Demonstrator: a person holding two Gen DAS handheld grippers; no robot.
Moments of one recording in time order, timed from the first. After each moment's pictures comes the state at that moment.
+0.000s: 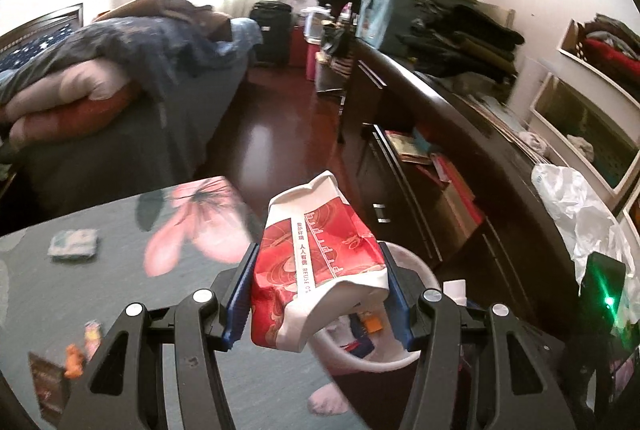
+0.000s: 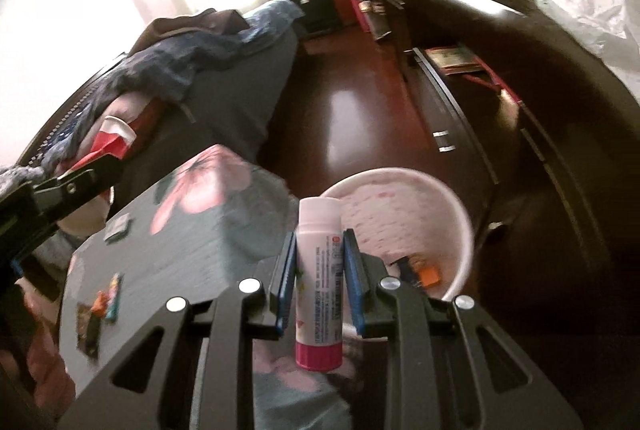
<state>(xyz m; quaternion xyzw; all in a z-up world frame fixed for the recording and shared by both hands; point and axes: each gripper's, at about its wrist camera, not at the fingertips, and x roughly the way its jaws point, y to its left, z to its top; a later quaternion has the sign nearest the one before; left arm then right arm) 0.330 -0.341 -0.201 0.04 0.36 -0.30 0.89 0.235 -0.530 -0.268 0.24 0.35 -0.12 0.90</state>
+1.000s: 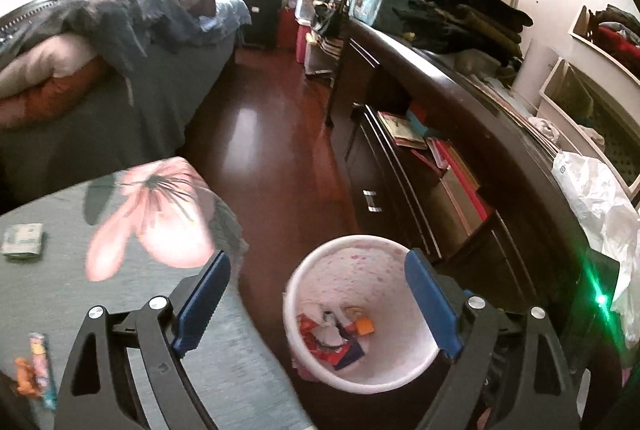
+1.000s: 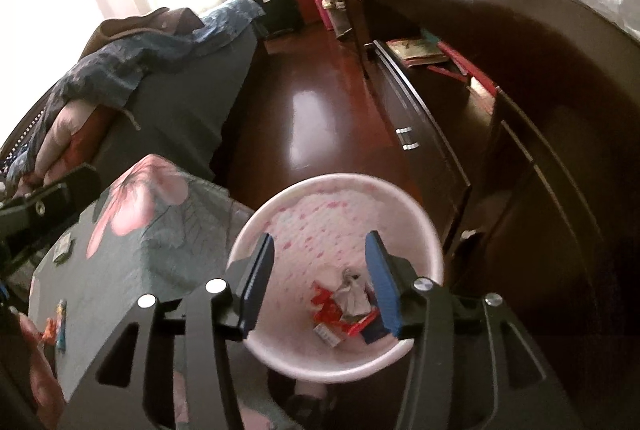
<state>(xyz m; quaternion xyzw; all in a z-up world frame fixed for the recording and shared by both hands) 0.357 -0.374 -0.244 0.03 0.38 -0.30 0.87 0.262 -0.557 -0.310 0.23 0.37 -0.17 0.89</state>
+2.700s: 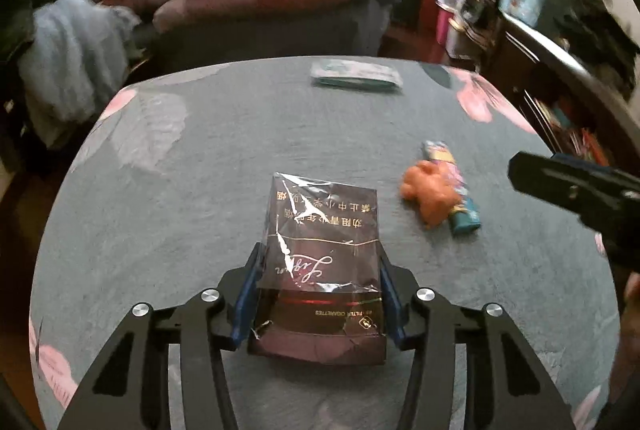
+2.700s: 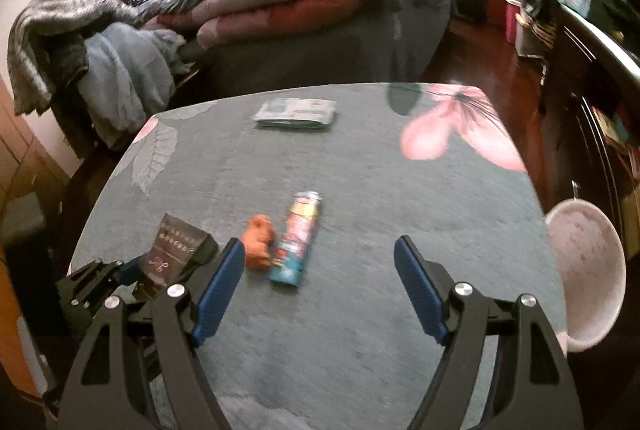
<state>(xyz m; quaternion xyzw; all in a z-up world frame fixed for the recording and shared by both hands) 0.328 -0.047 -0.312 0.02 0.44 -0.08 0.90 0.341 -0.225 -0.267 0.05 0.43 0.09 0.90</state>
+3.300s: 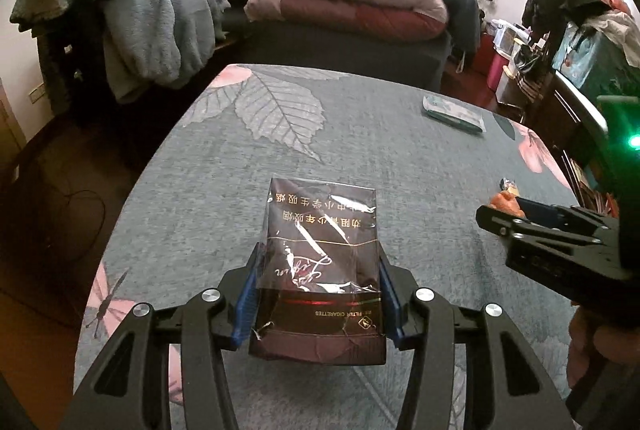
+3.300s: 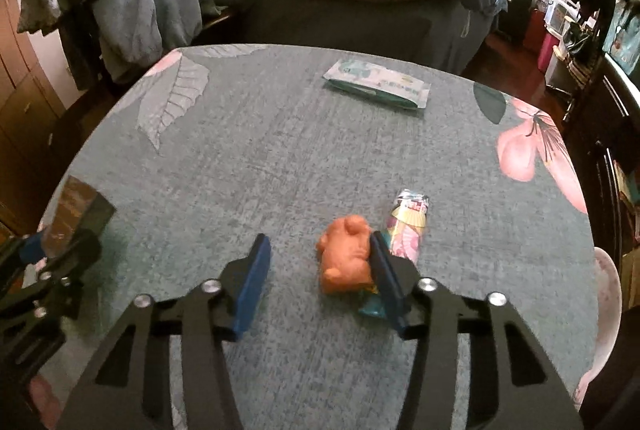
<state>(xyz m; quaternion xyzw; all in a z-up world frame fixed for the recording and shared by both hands) 0.299 0.038 -0.295 -0.05 0.42 0.00 0.91 0.373 -0.144 -0.303 -0.05 0.46 0.11 0.88</state>
